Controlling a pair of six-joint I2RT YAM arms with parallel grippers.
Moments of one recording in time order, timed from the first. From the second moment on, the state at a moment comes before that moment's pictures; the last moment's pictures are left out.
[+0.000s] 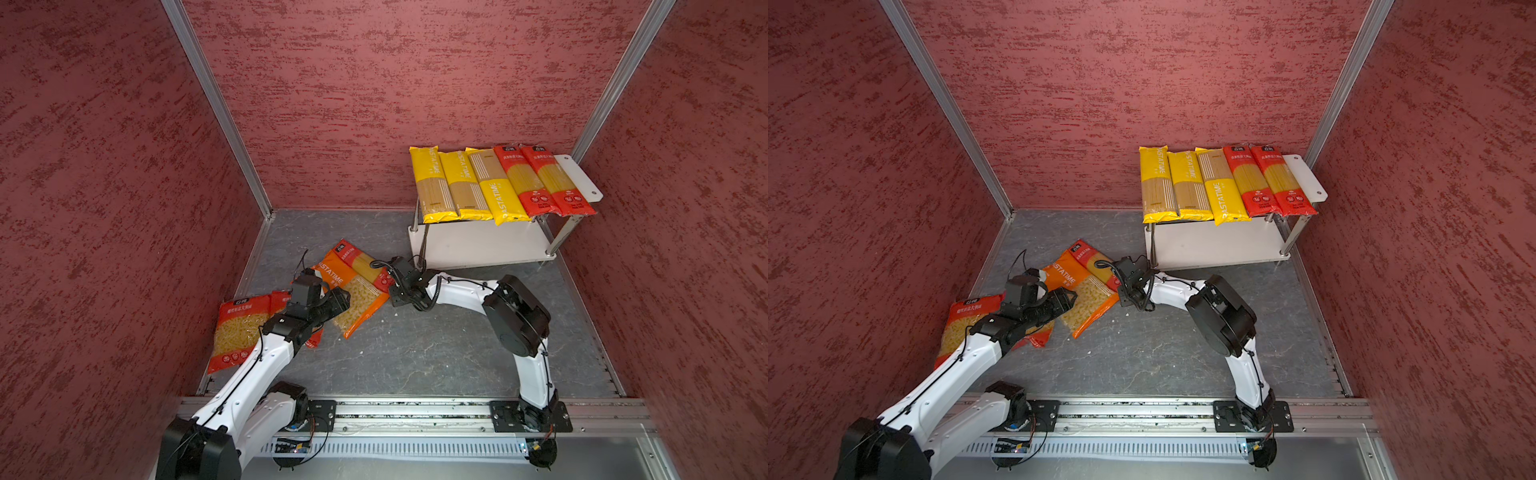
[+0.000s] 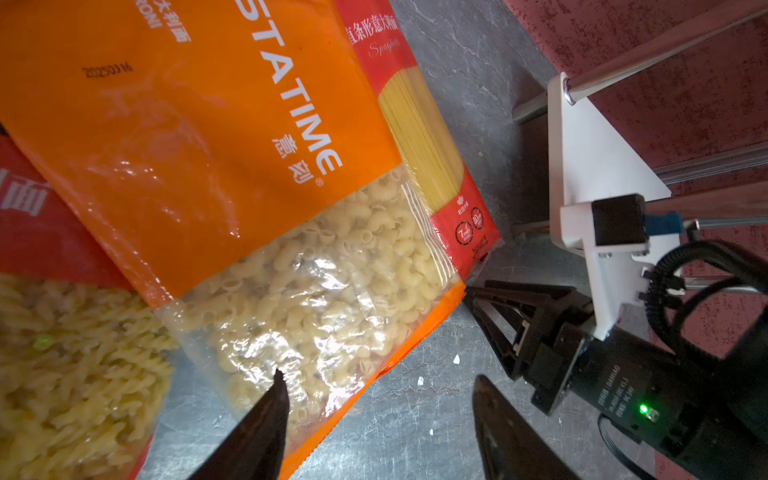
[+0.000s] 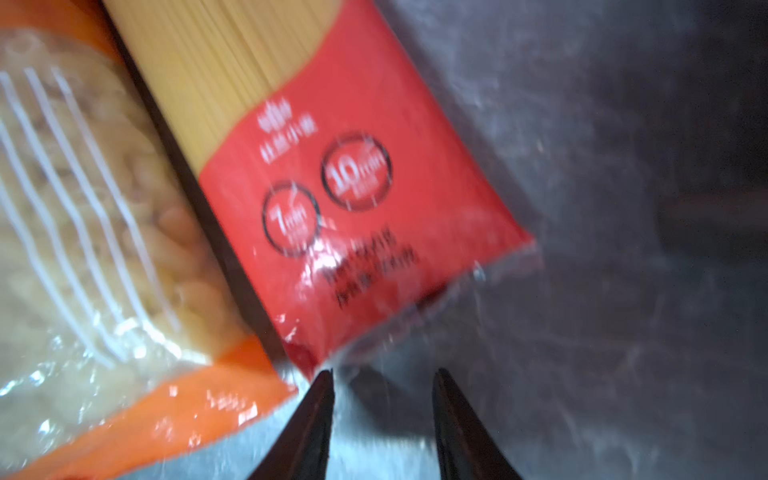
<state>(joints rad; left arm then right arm) -0.25 0.94 0.56 -0.37 0.14 -0.74 0.80 2.01 1.33 -0.38 0.08 0.52</state>
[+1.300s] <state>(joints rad) -0.31 0.93 0.56 -0.34 0.15 -0.75 0.76 2.07 0.97 0.57 -0.05 1.42</state>
